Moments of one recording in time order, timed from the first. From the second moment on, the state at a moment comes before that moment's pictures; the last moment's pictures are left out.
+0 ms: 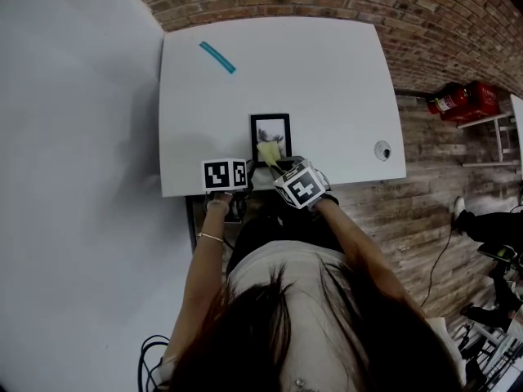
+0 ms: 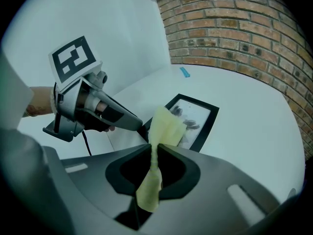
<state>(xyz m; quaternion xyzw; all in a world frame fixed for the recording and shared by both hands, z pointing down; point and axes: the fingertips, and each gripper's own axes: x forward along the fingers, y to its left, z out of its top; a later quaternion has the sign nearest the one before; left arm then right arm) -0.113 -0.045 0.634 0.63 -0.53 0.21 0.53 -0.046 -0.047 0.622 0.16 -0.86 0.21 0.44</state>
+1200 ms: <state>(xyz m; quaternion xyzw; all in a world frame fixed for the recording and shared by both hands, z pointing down) -0.112 -0.044 0.632 0.62 -0.53 0.20 0.54 -0.081 -0.039 0.612 0.10 -0.86 0.23 0.44</state>
